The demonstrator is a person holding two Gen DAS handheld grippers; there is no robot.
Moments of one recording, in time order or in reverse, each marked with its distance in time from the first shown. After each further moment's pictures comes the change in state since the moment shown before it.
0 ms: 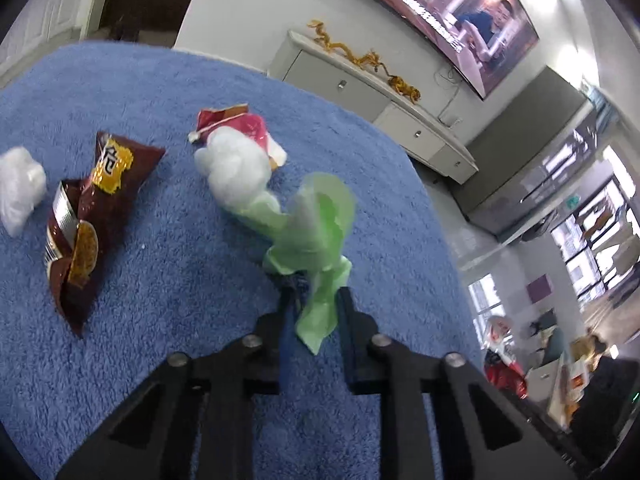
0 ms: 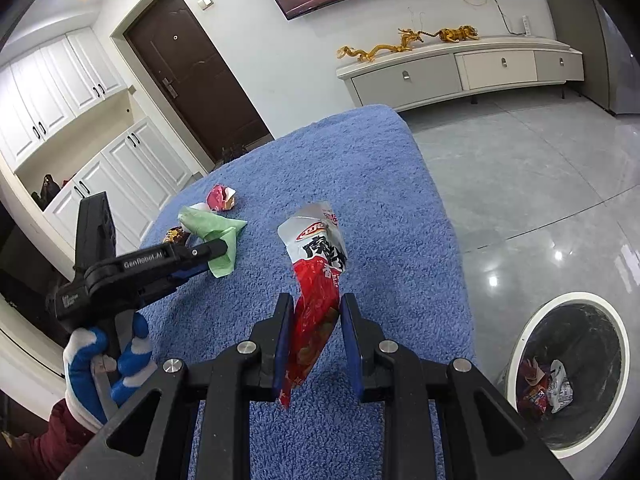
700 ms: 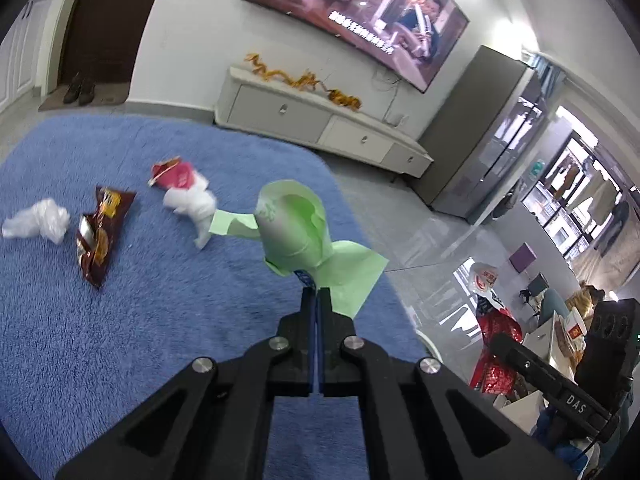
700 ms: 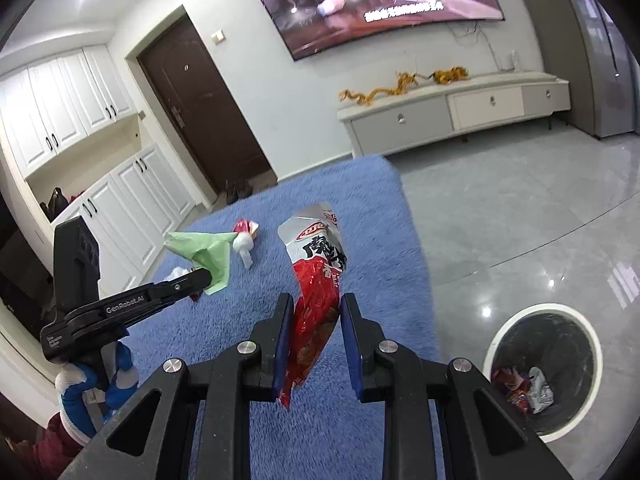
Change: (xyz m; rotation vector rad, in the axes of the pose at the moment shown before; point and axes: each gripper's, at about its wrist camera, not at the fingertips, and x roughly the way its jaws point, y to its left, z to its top) left arm -0.097 -0.060 -0.045 0.187 -0.086 -0.100; right arm -0.097 0.012 -0.016 -0.019 -0.166 -0.025
